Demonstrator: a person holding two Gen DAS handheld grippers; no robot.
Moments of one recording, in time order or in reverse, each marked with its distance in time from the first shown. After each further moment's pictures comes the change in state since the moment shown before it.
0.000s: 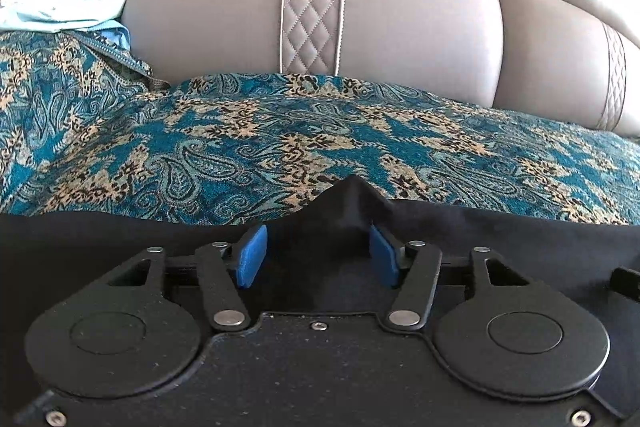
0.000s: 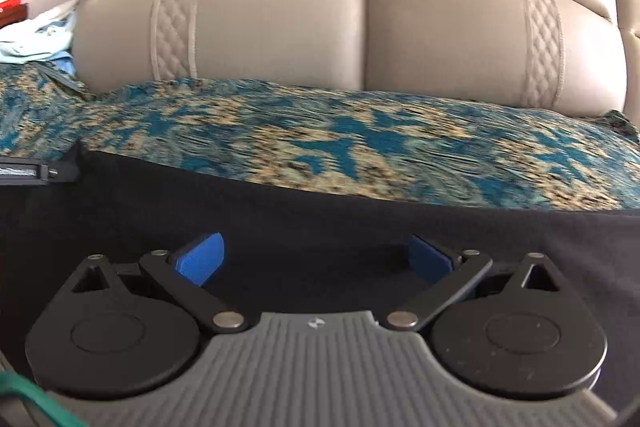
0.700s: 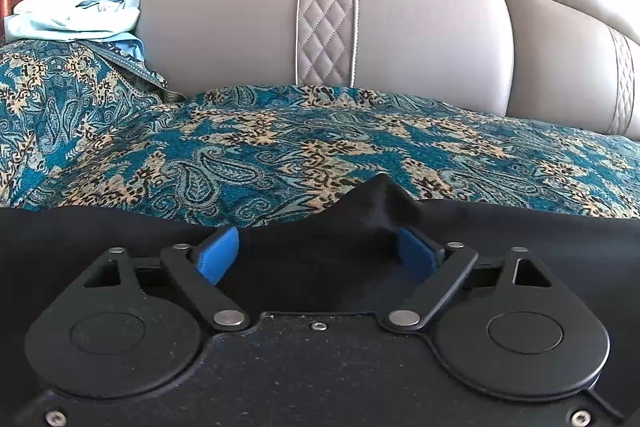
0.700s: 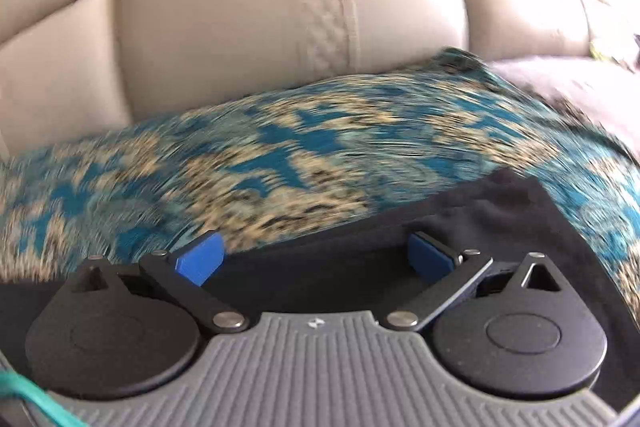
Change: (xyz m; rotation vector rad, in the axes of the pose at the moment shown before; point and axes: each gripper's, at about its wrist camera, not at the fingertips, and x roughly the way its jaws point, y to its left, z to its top) left arm 0.003 0.006 -0.013 0.014 -0.075 0.042; right arm -0.004 -0.209 0.008 0.344 0.009 -0.294
